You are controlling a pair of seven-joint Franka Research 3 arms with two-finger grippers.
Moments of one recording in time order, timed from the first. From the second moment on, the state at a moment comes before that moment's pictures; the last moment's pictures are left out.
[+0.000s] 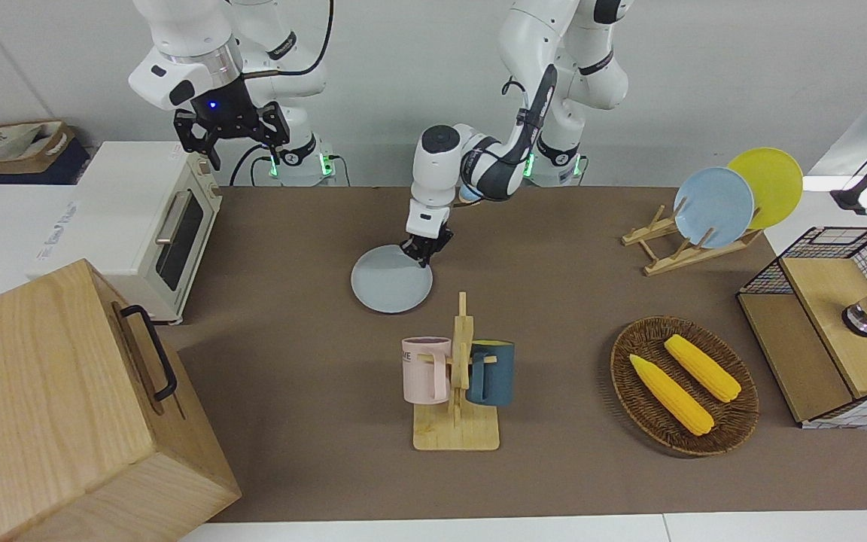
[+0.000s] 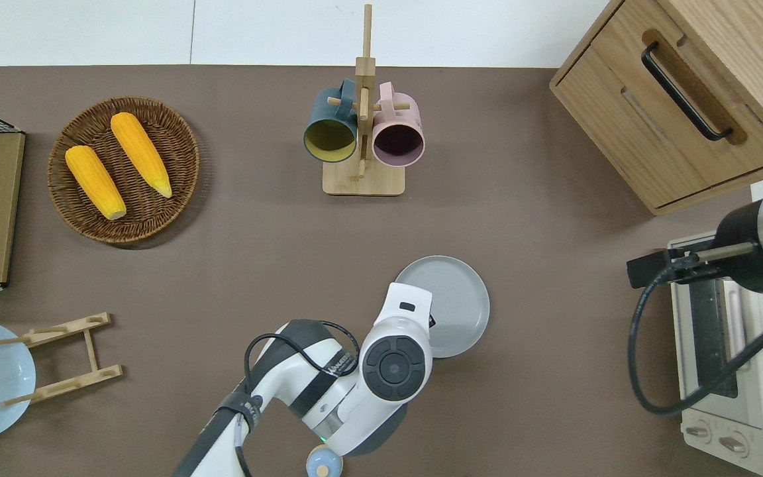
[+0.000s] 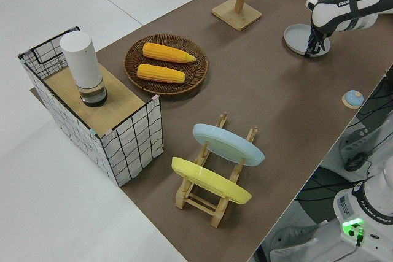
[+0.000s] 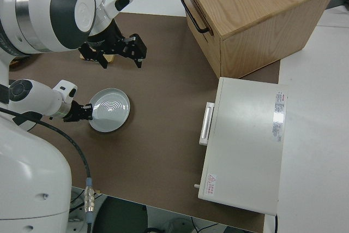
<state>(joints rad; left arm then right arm) -0.66 0.28 -0.14 -2.09 0.05 2.49 -1.32 0.02 -0.01 0.12 -1.48 0.00 1.39 0.03</state>
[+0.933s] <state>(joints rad) -0.78 0.44 -0.14 -1.87 0.09 2.48 -1.38 0.02 -0.01 0.12 -1.48 0.00 1.39 0.03</state>
